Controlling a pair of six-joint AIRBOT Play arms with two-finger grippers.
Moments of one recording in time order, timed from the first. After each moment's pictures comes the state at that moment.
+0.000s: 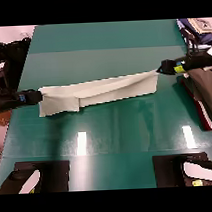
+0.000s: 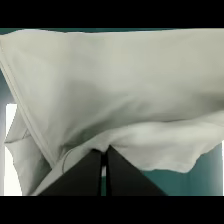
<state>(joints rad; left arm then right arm) 0.06 -0.81 0.79 1.26 -0.86 -1.50 -0.05 -1.35 1.34 -1.05 1.12 1.35</state>
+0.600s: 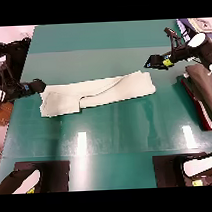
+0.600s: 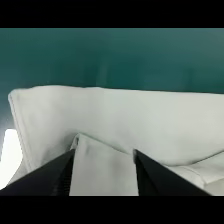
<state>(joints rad) 0.06 -0.97 0.86 1.26 -0.68 -1.55 -0.05 -1.67 1.63 -1.04 1.21 1.35</state>
